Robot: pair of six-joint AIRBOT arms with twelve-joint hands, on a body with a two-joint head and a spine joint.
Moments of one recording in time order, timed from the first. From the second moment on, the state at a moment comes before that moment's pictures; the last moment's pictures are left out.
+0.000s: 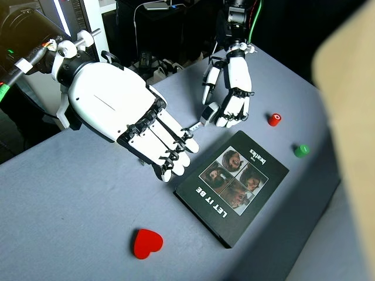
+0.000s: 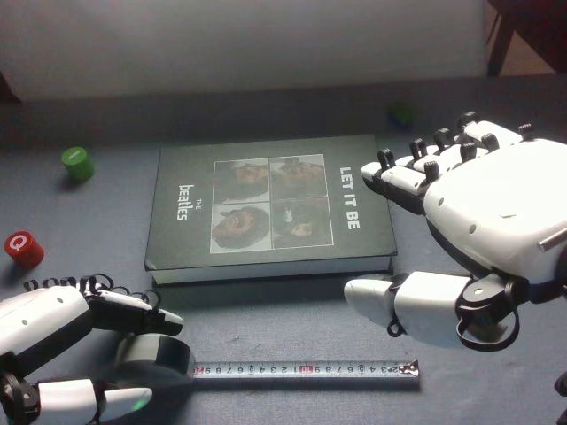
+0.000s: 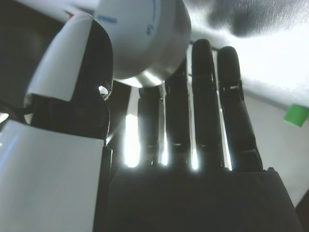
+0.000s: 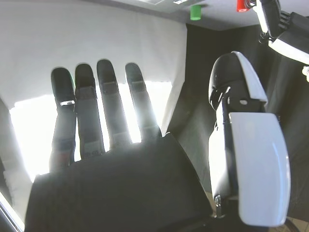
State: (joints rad) left arm 1.33 -0.90 0.92 -0.20 -0.98 0.47; right arm -0.29 -0.94 0.40 -1.67 -0.97 0.68
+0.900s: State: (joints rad) left arm 1.31 -0.92 0.90 -0.21 -0.97 0.52; right arm -0.29 -0.94 0.40 -1.67 -0.96 0.68
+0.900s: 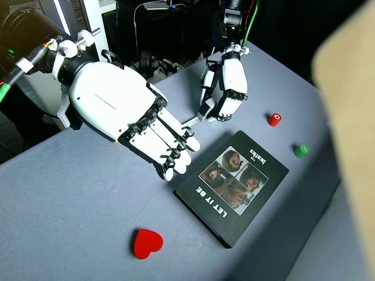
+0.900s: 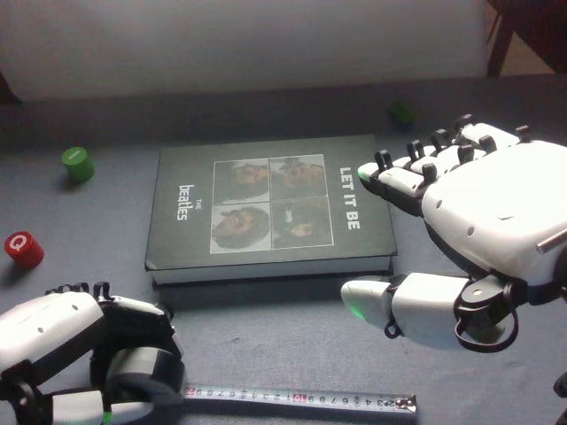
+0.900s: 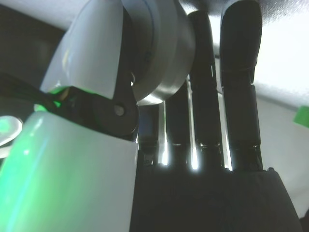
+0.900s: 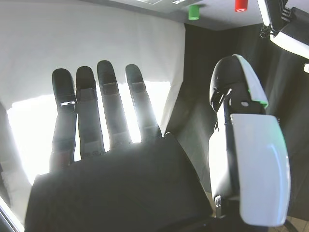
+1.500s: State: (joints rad) left arm 0.92 -0.76 0.87 -0.20 -0.71 0.49; right arm -0.13 -1.02 0.49 -1.56 -0.92 0.47
